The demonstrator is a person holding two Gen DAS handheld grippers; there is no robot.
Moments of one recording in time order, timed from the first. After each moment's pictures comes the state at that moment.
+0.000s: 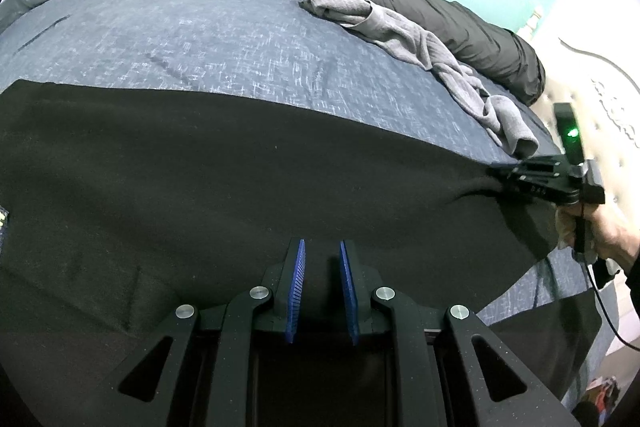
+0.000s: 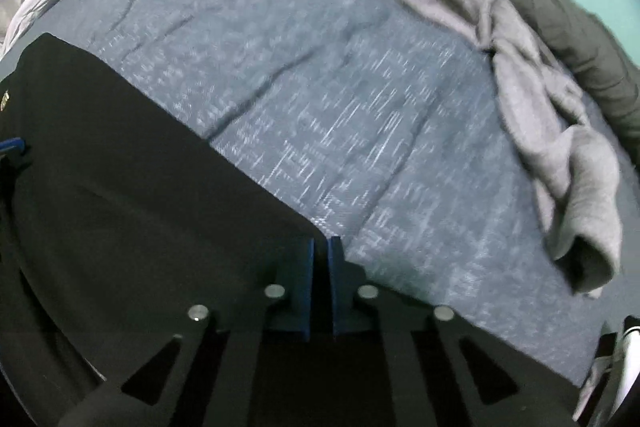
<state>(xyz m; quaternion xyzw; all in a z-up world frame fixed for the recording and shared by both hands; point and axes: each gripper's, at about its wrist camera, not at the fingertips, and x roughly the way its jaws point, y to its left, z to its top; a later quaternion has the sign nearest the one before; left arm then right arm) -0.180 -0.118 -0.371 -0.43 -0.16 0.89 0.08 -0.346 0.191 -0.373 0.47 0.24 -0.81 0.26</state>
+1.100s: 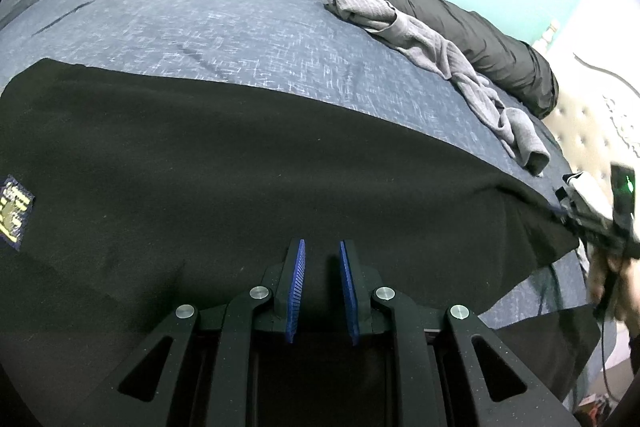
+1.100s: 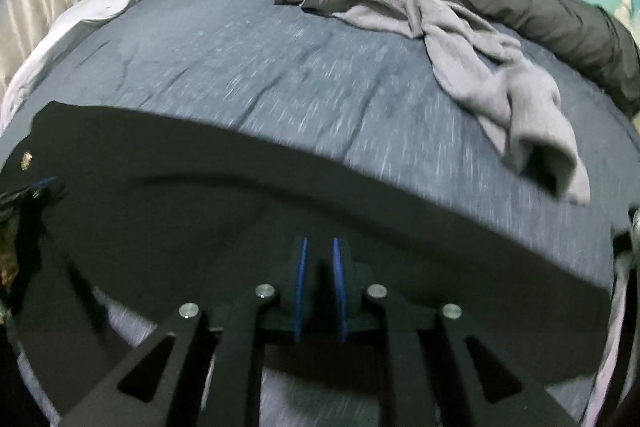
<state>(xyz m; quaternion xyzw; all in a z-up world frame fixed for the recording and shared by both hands) -0.172 -0.144 -0.370 -0.43 -0.17 0.88 0.06 -0.280 0.246 -0.344 0.48 0.10 -0.85 0.21</state>
